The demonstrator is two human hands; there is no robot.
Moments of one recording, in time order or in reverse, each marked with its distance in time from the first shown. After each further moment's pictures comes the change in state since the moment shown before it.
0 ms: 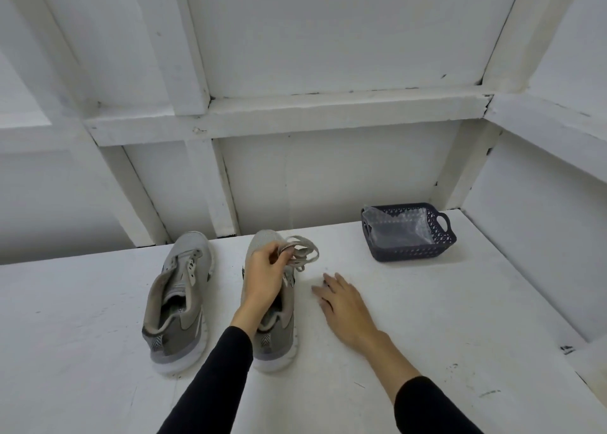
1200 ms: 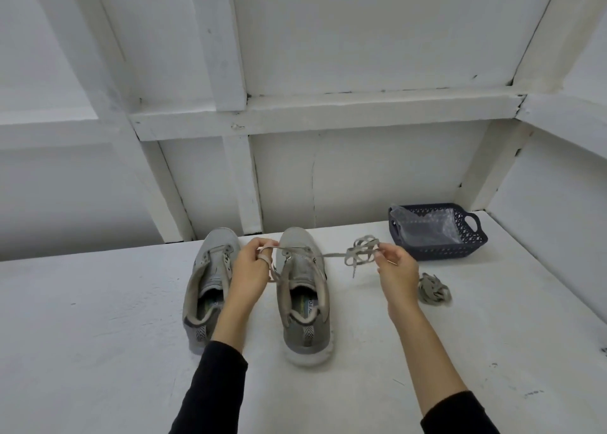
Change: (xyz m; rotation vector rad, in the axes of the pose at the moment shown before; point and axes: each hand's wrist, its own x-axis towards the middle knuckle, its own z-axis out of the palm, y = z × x) left_hand -0.007 -0.008 -0.081 -0.095 0.051 -0.149; right_hand 0.007 -0.057 -0.065 1.023 0.616 0.556
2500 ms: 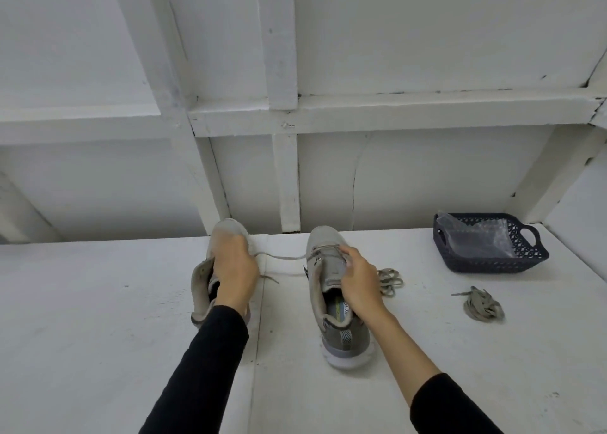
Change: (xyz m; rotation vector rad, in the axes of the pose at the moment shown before) left_hand 0.044 -0.038 -0.079 0.869 0.259 -0.039; right_hand -0.042 0.011 0.101 -0.544 -0.390 -0.327
